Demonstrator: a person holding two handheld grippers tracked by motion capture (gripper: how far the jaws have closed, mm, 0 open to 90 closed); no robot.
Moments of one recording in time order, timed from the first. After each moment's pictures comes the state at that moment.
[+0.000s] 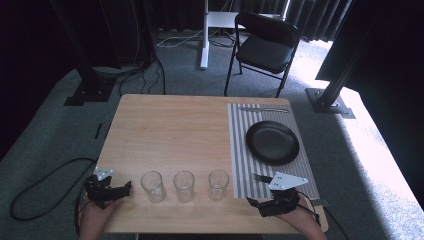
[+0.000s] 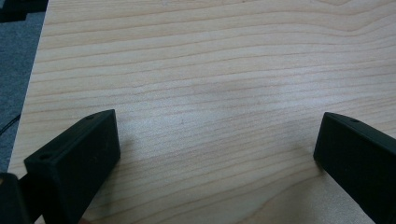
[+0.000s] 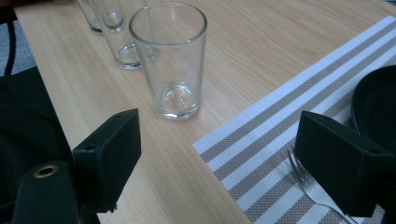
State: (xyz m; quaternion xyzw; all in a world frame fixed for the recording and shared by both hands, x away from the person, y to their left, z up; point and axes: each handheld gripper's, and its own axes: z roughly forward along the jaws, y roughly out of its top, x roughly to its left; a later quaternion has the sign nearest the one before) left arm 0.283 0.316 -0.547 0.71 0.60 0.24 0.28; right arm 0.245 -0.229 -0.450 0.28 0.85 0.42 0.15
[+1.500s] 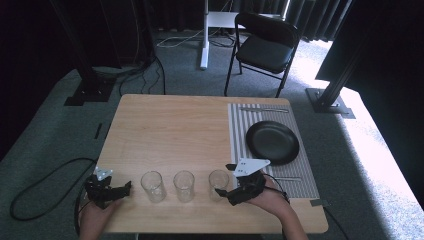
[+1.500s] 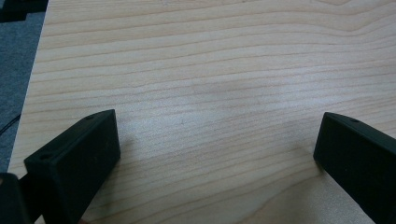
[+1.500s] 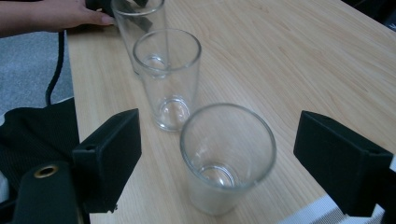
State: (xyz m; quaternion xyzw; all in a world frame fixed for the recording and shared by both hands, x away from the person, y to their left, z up) left arm 0.283 0.316 -0.547 0.71 0.60 0.24 0.28; right arm 0.280 -0.144 -0.427 0.18 0.87 0.44 0.11
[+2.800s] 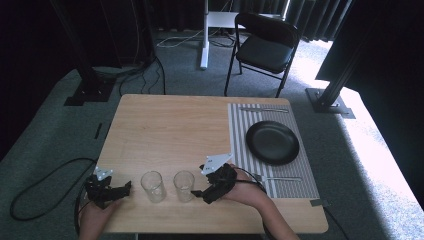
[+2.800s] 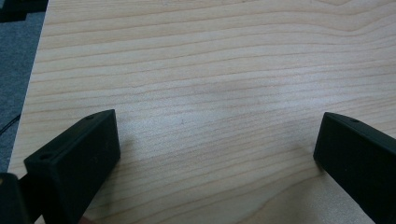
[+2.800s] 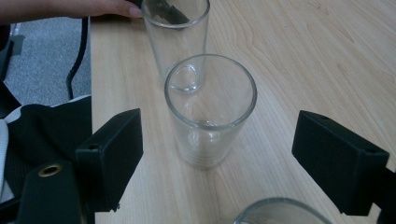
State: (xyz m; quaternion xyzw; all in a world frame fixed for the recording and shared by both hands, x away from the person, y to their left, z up) left arm 0.283 0.316 -0.547 0.71 0.60 0.24 0.28; right arm 0.297 -0.070 -0.427 0.12 0.91 0.40 0.07
